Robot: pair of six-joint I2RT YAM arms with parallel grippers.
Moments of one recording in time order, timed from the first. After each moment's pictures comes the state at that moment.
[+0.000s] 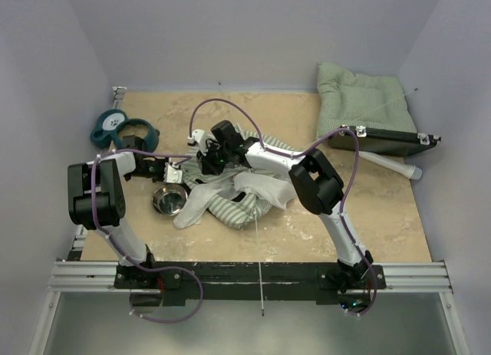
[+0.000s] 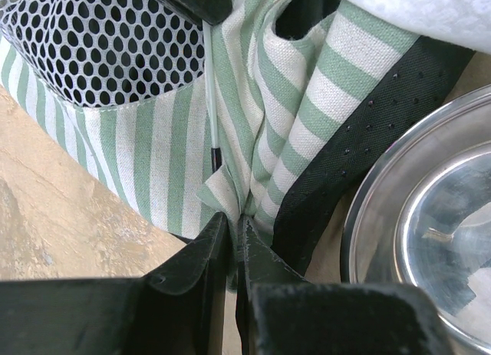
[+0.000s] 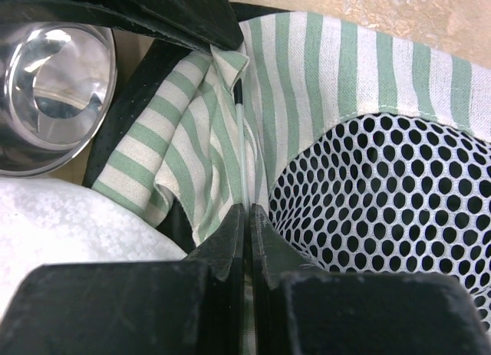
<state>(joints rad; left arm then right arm) 0.18 1.77 0.93 -0.51 0.86 1.93 0.79 2.28 1.76 -0.23 -0.44 -0.24</state>
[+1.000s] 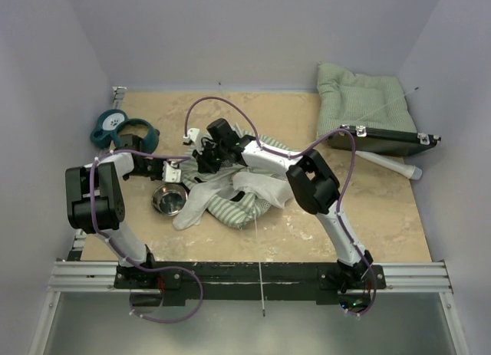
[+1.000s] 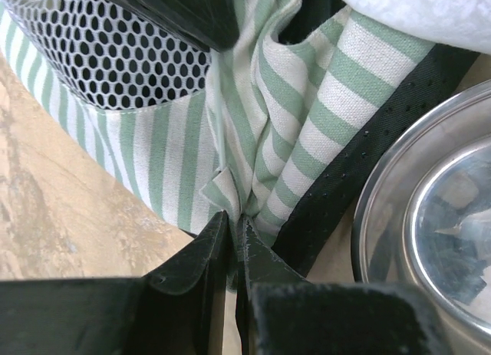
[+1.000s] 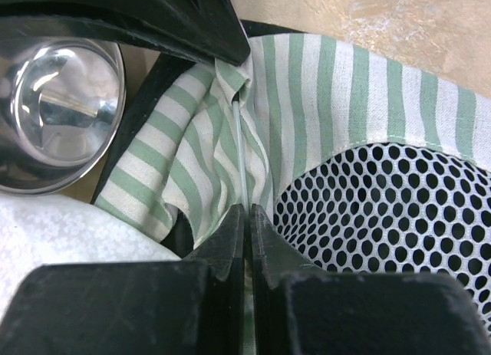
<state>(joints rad) 0.18 1.74 0.93 -0.51 0.87 1.93 0.81 2.31 1.84 -0.26 -0.45 -0.26</state>
